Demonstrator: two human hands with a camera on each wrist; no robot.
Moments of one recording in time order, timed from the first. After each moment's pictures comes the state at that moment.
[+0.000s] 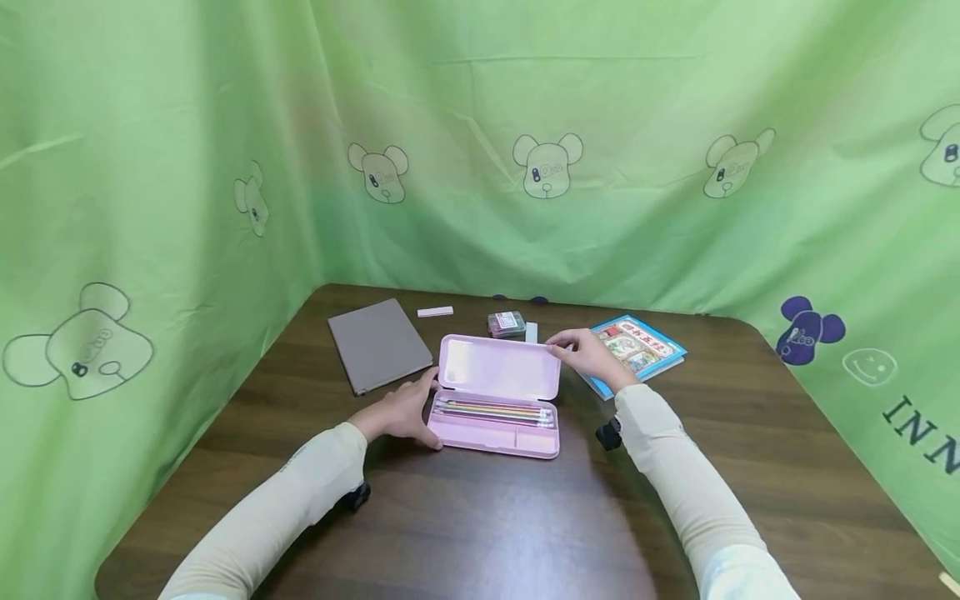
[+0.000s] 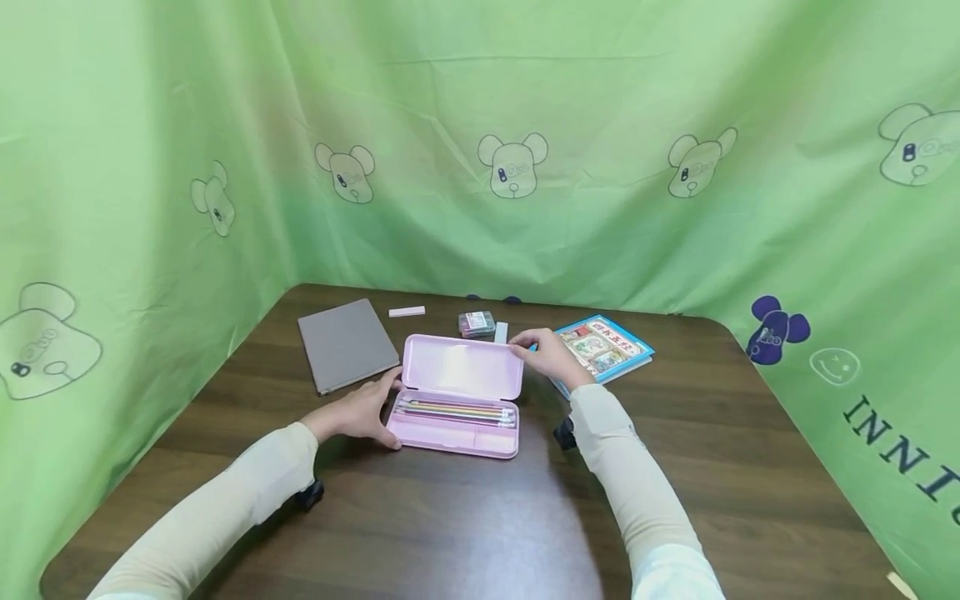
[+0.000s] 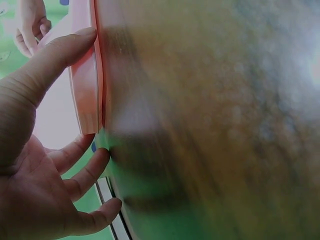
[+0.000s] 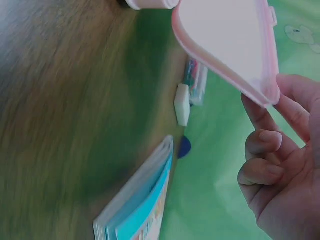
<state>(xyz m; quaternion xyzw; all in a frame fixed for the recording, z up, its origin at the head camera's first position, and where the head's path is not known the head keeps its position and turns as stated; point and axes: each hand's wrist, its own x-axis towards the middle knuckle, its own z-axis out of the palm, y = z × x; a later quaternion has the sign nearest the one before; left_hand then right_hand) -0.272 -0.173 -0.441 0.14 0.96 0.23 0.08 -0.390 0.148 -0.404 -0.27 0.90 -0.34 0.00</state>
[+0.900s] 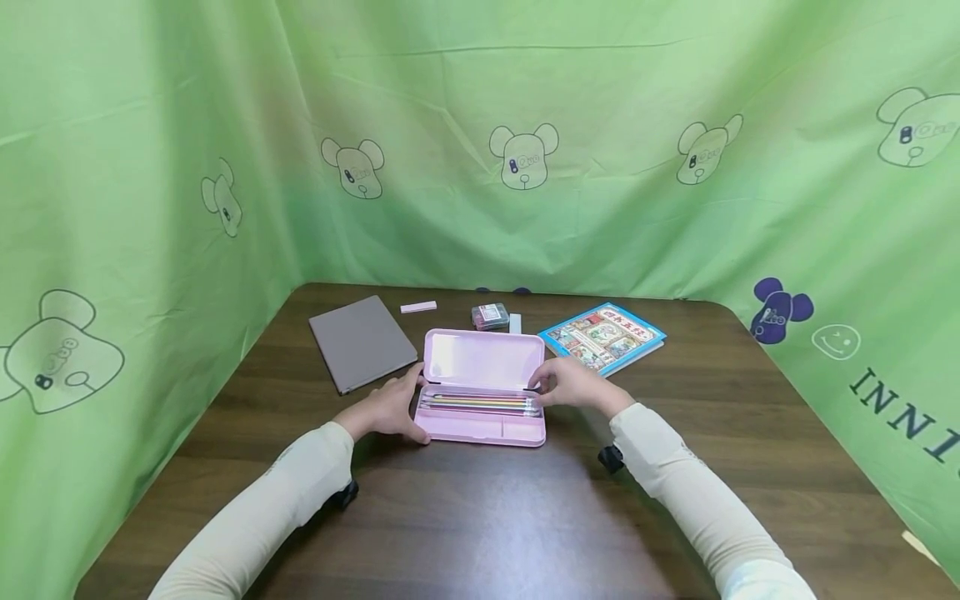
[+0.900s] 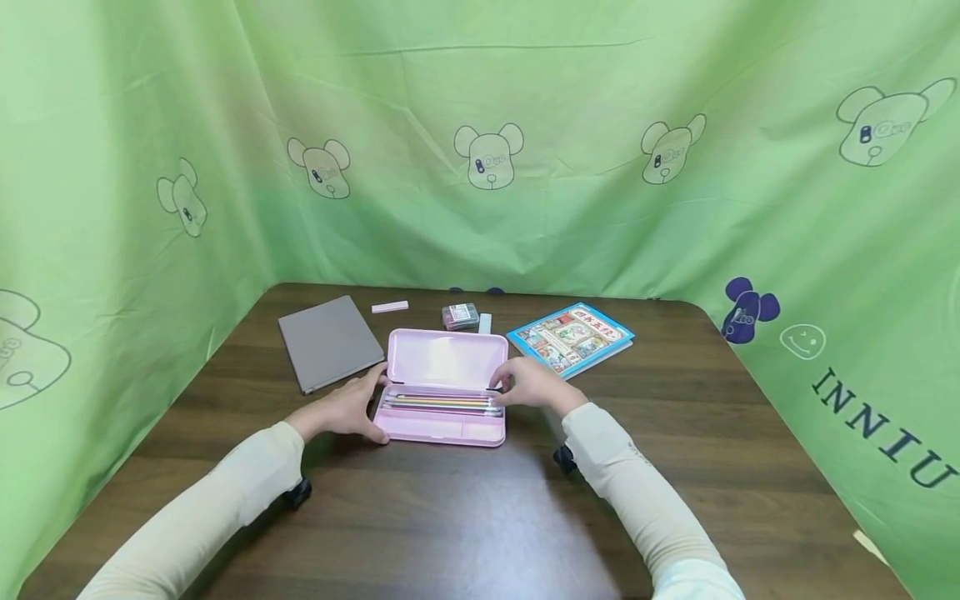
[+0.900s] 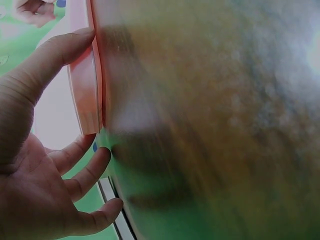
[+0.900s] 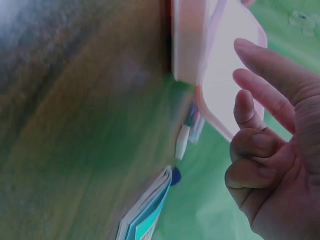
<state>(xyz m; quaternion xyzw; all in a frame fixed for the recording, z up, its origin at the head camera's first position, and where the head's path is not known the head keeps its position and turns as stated) -0.272 -0.171 -0.436 0.14 0.96 0.24 0.09 -0.337 0.151 -0.413 -0.35 0.90 -0.23 0.09</state>
